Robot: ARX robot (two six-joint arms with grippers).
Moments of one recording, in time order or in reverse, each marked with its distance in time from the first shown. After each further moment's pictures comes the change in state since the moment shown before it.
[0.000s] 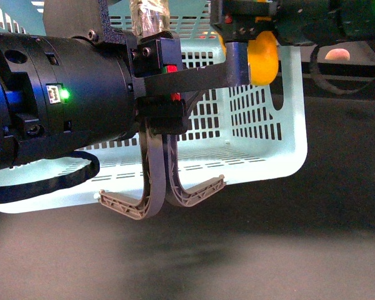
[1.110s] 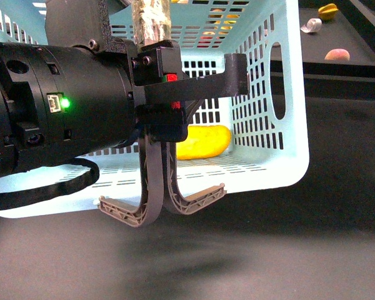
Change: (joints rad) left arm -0.001 0.003 -0.007 0.000 0.003 -0.003; right arm -0.127 -1.045 -0.734 -0.191 0.724 0.126
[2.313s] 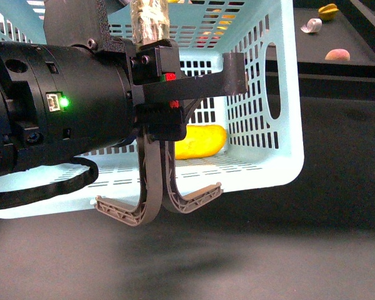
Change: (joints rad) left arm 0.000 0.000 0.000 0.000 -0.002 0.001; right arm -0.214 -0.674 -0.258 -0.166 -0.507 -0.235
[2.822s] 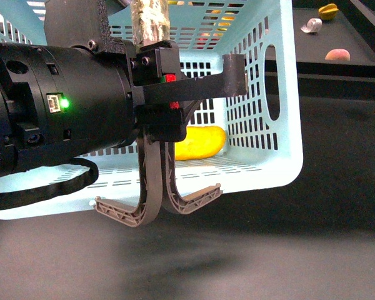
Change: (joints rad) left arm 0.000 0.000 0.000 0.000 0.000 0.002; right arm 0.000 -0.178 0.001 -0.185 0.000 0.000
